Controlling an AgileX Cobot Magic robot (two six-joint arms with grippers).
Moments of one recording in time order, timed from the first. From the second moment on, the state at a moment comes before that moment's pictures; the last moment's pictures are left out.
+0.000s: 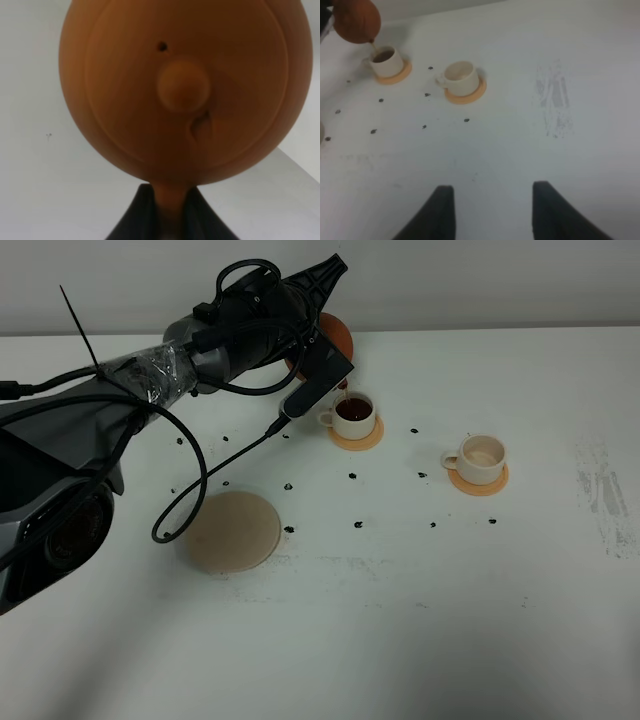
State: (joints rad) left arm -0.54 2.40 -2.05 0.75 0.48 1.46; right arm -0.07 -0.01 -0.50 0.17 1.08 -0.04
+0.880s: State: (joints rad) left arm -0.53 2.40 -2.05 0.62 0.55 1.38; right arm -0.07 -0.01 -0.50 0.17 1.08 -0.04
